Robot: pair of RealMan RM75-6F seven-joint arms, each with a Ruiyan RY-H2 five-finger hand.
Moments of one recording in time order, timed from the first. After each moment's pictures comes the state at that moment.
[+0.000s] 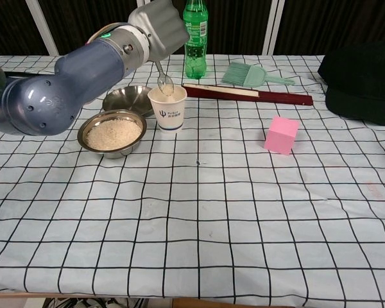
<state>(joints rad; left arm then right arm) -1.24 -1.88 -0.19 -0.85 0.91 0.96 1.36 0.12 -1.05 0.10 -1.77 -1.29 1.28 0.19</state>
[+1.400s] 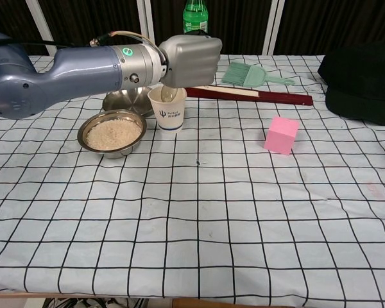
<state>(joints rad) -1.32 -1.81 0.06 -0.76 1.43 0.81 1.40 0.12 -1.05 0.10 -1.77 -1.29 1.27 0.21</state>
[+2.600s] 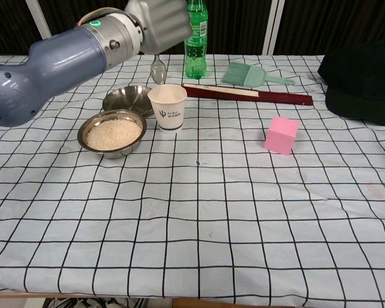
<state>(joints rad) -1.16 -1.77 -0.22 -0.97 1.15 0.97 1.47 0.11 -1.05 0.11 -1.77 -1.29 1.28 0.21</state>
